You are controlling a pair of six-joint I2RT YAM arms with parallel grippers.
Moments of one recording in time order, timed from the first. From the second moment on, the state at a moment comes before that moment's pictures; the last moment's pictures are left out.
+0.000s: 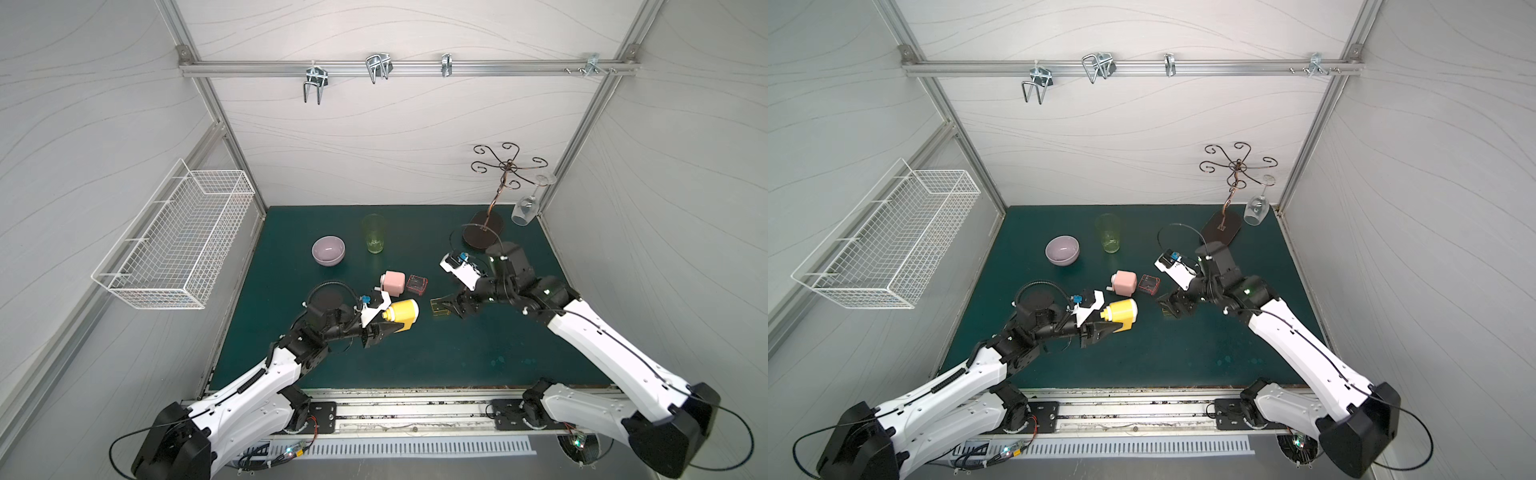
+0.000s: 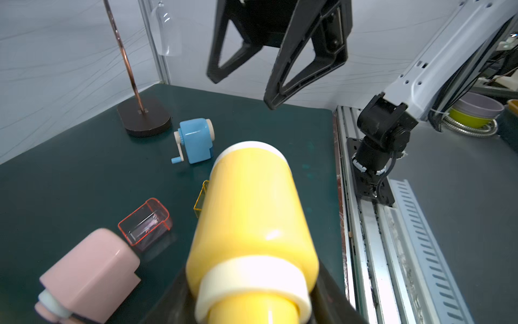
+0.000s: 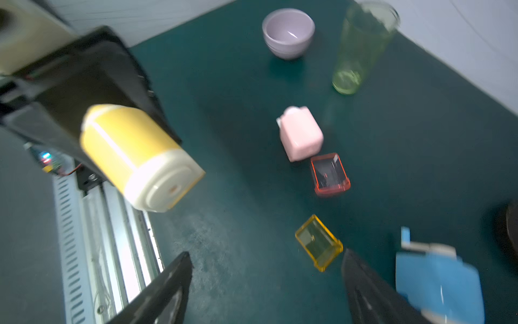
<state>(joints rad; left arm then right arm) -0.59 0.89 0.38 0.23 0.65 0.13 0.66 1.08 1.00 -0.69 -0.30 -0.15</state>
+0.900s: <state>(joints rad) -0.58 0.81 0.30 0.34 0.55 0.02 0.53 1.71 1.19 -0.80 -0.10 0.40</state>
